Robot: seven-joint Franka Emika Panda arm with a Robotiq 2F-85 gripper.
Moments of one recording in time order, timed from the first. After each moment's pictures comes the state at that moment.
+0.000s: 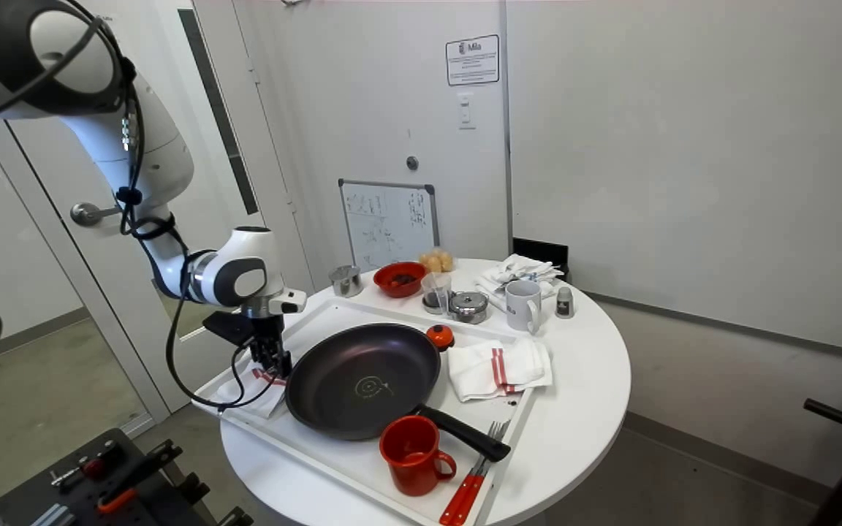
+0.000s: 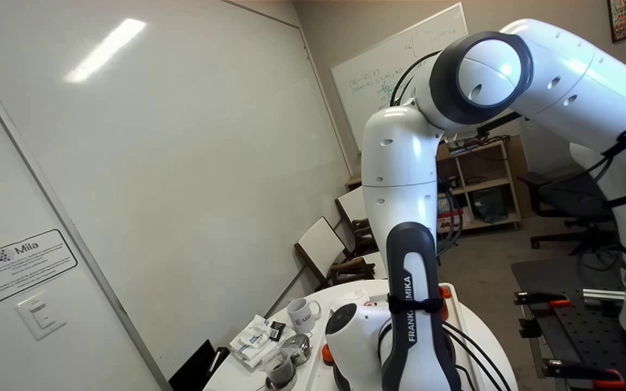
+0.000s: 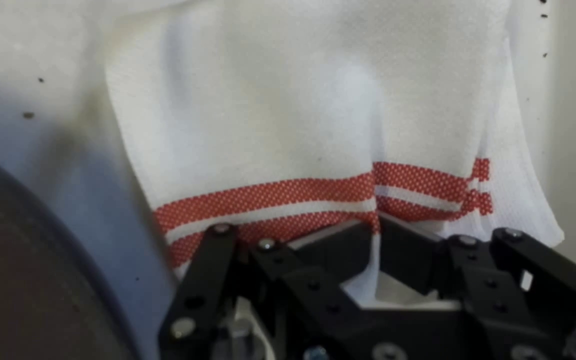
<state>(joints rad) 0.29 0.72 0.11 -2.16 0.10 2.75 0.27</state>
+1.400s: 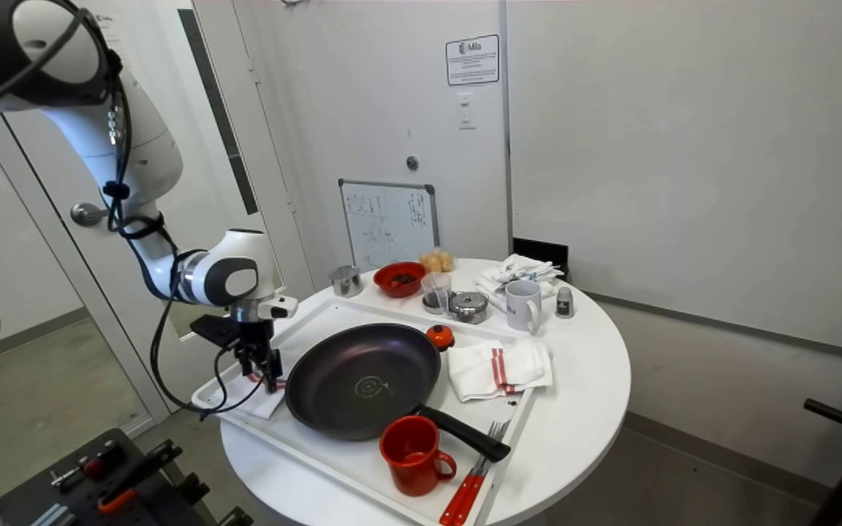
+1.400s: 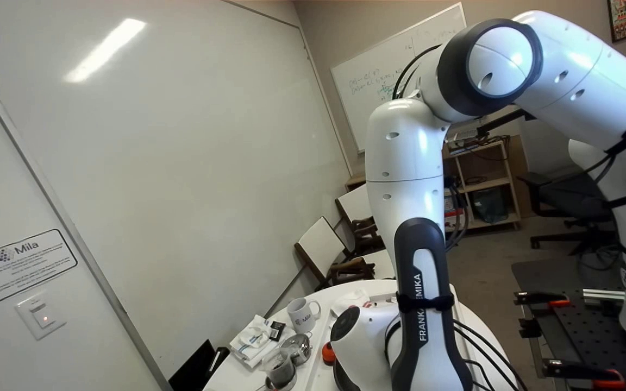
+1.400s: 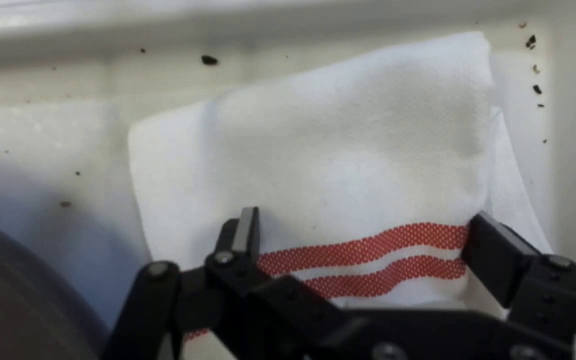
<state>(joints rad) 0.33 0.69 0.09 -2.20 0.10 2.67 0.32</state>
